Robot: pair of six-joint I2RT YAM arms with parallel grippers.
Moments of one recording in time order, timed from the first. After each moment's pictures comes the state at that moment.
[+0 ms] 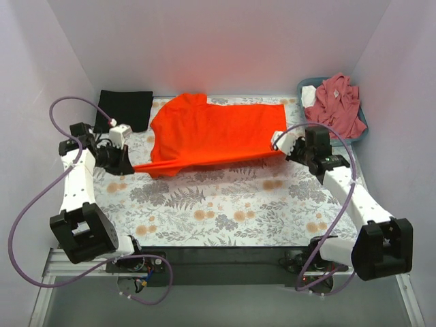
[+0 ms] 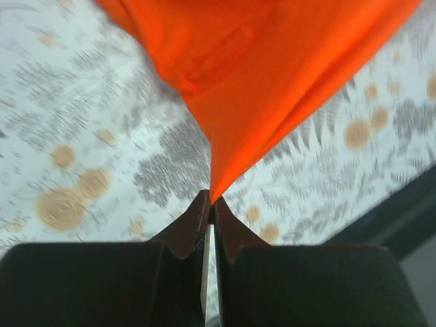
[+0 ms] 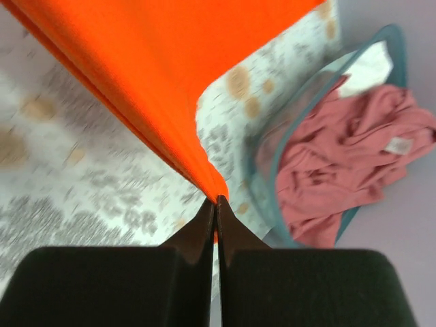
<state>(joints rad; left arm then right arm) 0.35 1.38 1.23 -1.03 0.65 0.60 0.21 1.24 0.91 -0.34 -0.05 -1.03</state>
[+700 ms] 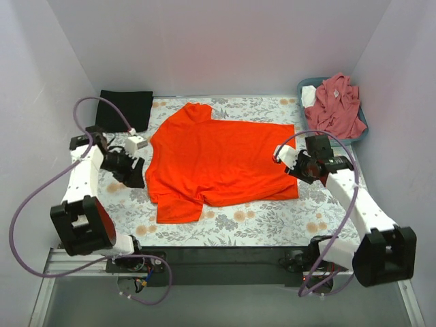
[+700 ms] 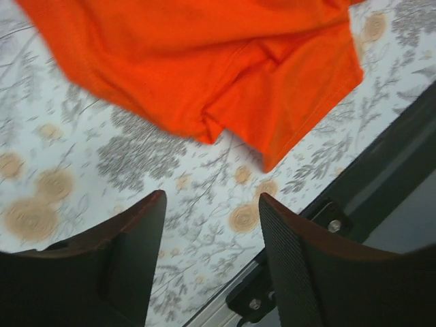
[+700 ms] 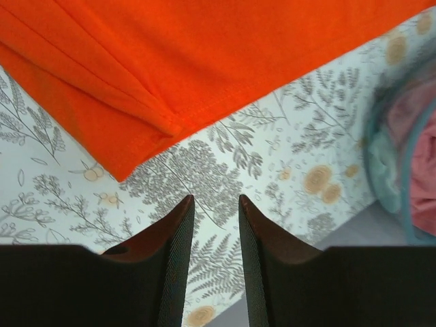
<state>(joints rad) 0.29 1.38 1.19 -1.27 0.59 0.91 0.20 1.11 0.85 -0.70 -0.09 -1.00</state>
